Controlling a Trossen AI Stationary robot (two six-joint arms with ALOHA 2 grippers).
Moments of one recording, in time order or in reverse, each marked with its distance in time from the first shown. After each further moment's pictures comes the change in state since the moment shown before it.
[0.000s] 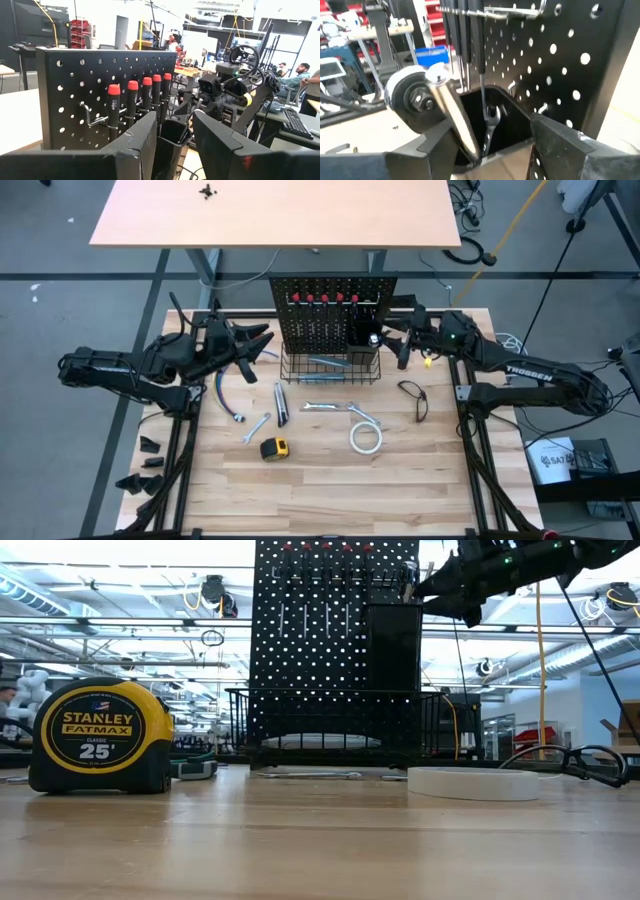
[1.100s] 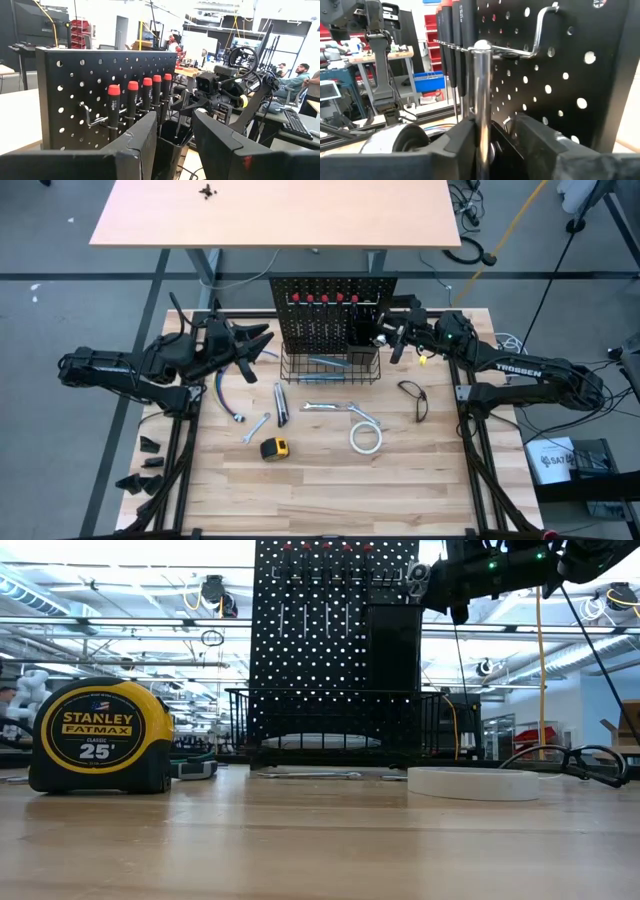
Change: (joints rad) left arm 0.000 0.000 0.000 0.002 0.000 -0.001; right arm -0.002 0.090 -0.038 0.284 0.015 -0.018
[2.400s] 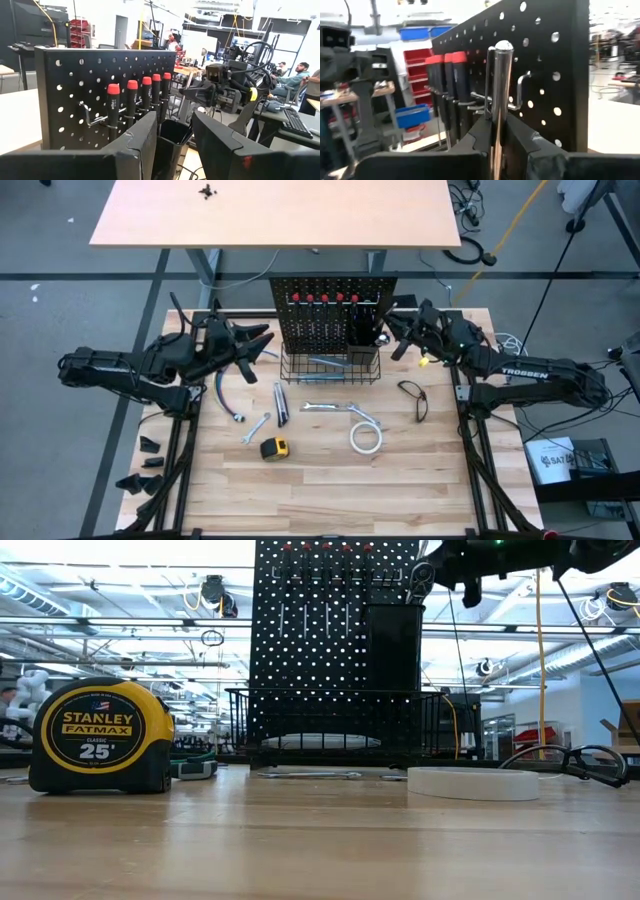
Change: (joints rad) left arm 0.000 0.000 0.000 -0.003 0.003 0.002; right arm 0.117 -0.053 0.000 0.092 0.270 0.046
